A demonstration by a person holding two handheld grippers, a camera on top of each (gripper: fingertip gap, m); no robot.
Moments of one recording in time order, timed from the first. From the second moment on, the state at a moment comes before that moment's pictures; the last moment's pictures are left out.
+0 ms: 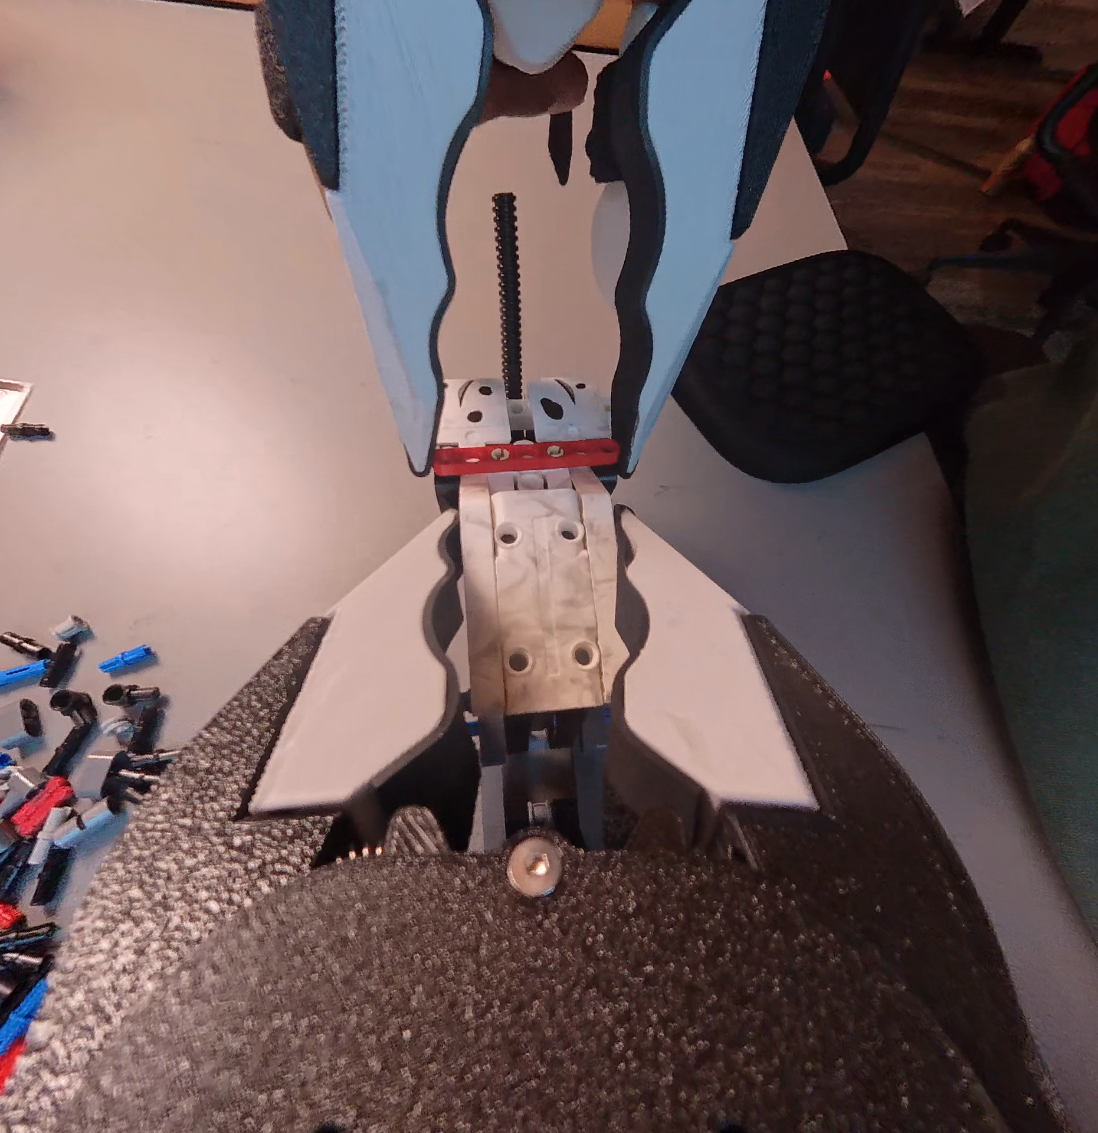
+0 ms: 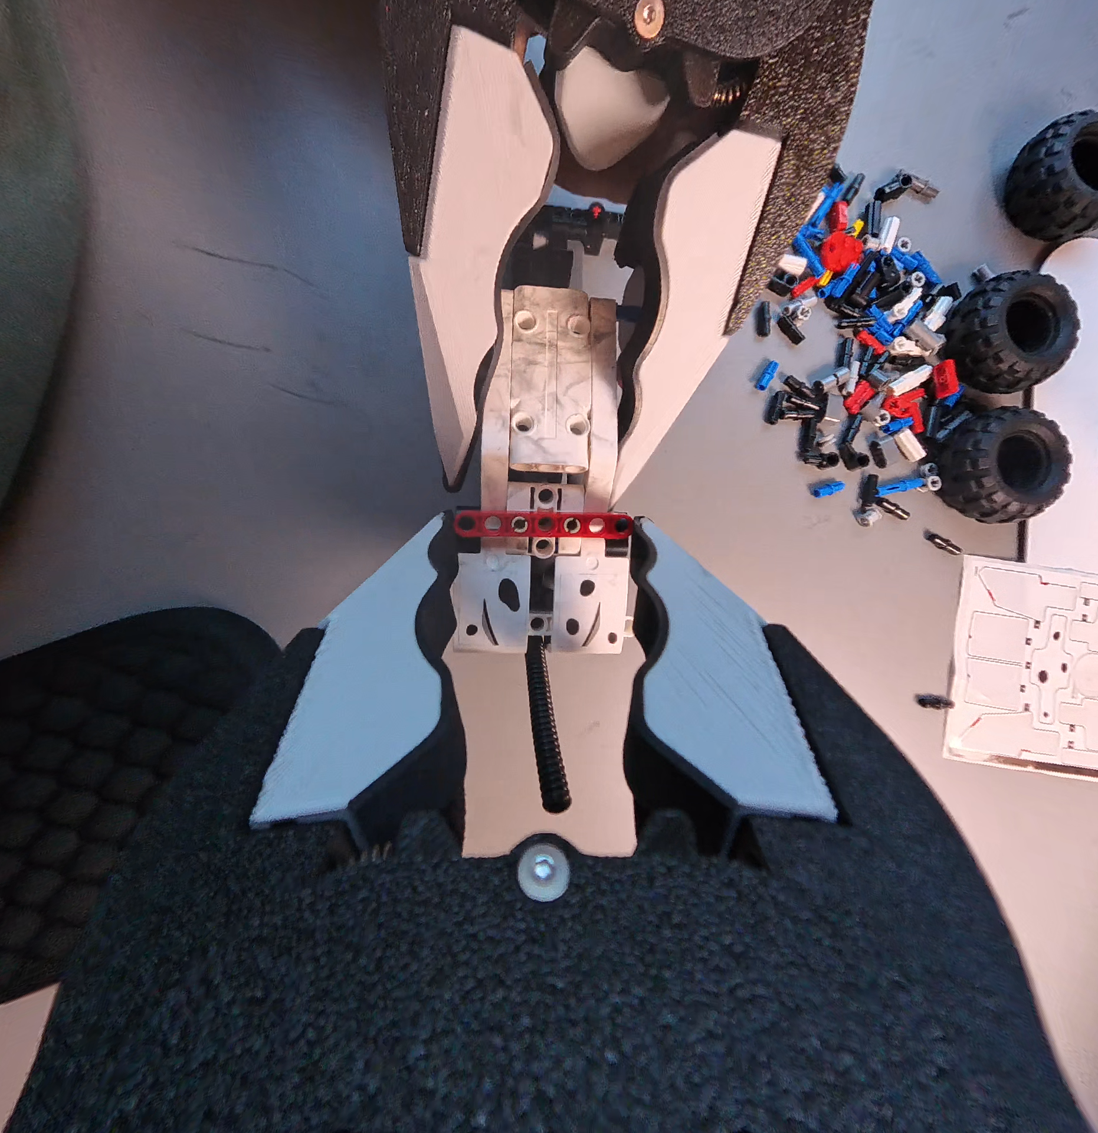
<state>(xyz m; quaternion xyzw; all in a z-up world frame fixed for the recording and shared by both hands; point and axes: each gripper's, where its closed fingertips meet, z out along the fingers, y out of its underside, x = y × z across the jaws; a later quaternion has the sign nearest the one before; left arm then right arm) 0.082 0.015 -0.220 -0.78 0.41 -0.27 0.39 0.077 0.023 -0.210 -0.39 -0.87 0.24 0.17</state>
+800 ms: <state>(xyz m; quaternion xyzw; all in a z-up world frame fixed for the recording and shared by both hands) 0.096 -0.001 -0.217 -0.79 0.40 -0.31 0.35 0.093 0.013 -0.192 -0.41 -0.82 0.35 0.16</state>
